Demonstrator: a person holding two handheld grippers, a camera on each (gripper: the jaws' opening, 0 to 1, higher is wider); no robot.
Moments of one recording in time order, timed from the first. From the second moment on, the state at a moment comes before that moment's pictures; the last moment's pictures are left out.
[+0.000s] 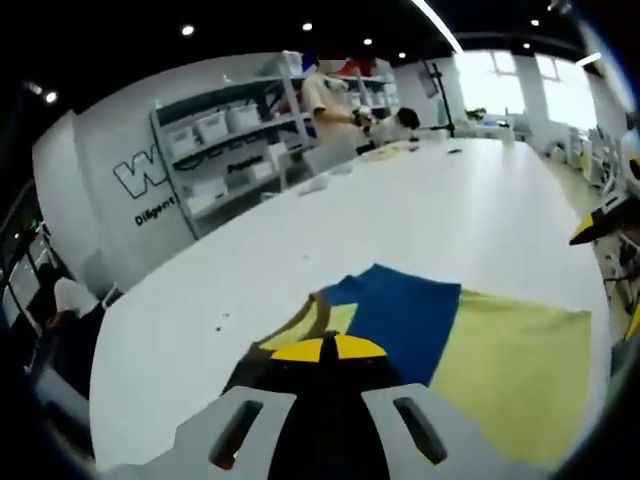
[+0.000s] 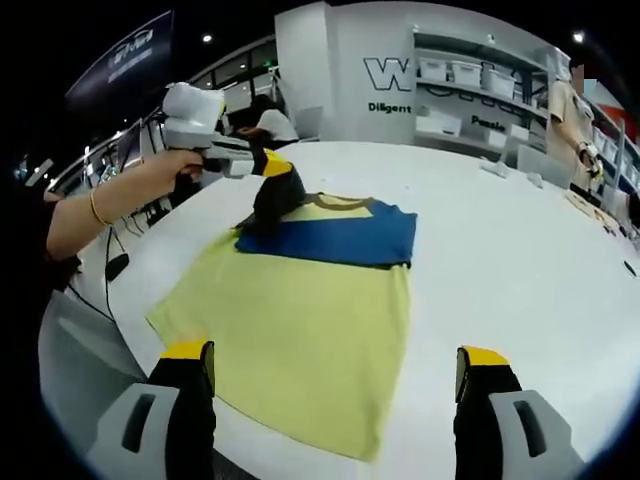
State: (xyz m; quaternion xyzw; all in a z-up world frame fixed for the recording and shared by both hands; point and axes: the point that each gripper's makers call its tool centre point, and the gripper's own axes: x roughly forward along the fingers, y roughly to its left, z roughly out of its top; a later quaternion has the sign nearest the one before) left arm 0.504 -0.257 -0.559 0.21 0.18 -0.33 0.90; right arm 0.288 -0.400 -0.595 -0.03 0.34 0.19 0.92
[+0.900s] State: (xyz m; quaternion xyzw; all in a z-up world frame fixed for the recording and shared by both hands) left arm 0.484 -0.287 -0.596 0.20 0.23 -0.38 0.87; right arm 0.293 -0.399 -0.602 -0.02 0.35 0.19 0.92
